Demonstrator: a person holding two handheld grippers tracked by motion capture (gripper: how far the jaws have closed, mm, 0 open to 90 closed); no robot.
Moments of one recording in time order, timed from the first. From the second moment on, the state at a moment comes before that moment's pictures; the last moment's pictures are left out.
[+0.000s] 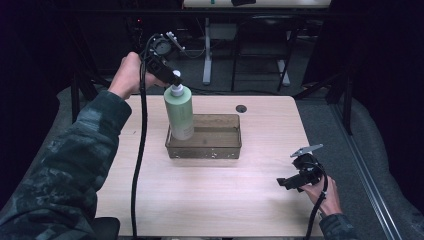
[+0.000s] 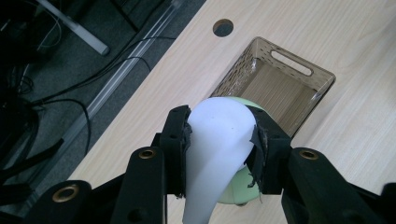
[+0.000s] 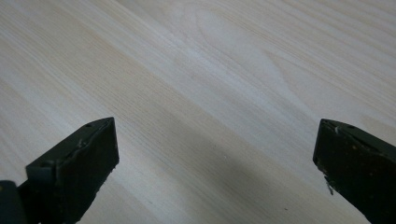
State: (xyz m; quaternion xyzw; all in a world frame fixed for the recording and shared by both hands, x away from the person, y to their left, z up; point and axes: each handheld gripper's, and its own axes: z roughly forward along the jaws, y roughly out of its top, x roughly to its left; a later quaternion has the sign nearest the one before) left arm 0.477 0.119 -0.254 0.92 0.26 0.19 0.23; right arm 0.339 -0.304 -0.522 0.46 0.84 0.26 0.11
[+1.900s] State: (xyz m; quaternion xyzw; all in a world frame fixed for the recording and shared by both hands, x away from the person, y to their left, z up) left arm 0.486 0.127 -0.315 0.91 0.30 0.17 0.23; right arm 0.338 -0.305 -0.521 0.46 0.84 0.26 0.11
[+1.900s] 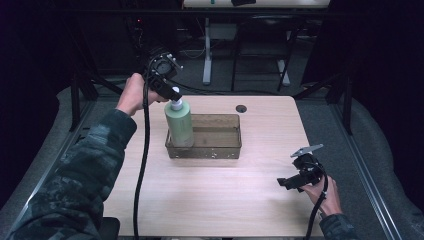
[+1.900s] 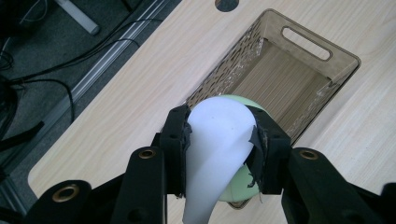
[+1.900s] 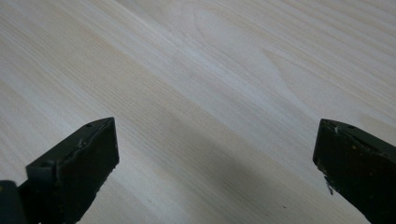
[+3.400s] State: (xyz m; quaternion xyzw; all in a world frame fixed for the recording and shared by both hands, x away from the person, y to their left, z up) left arm 0.470 0.127 -0.328 0.93 0.28 0.15 0.19; right arm 0.338 -0.304 -0.522 0.45 0.85 0.25 0.11
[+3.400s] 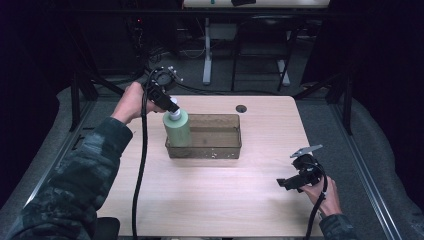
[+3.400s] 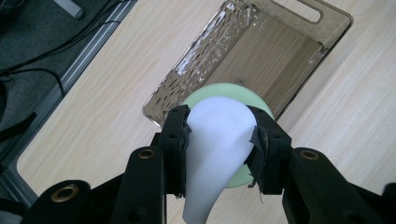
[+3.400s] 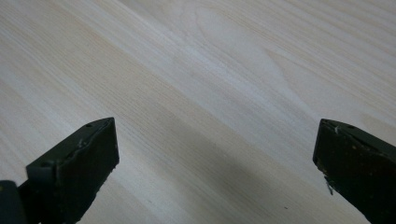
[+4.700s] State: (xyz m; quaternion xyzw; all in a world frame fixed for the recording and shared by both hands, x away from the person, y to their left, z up) left arm 0.458 0.149 -0.324 0.88 0.35 0.17 0.28; right arm 0.337 -0.306 -0.519 0.45 0.85 0.26 0.11
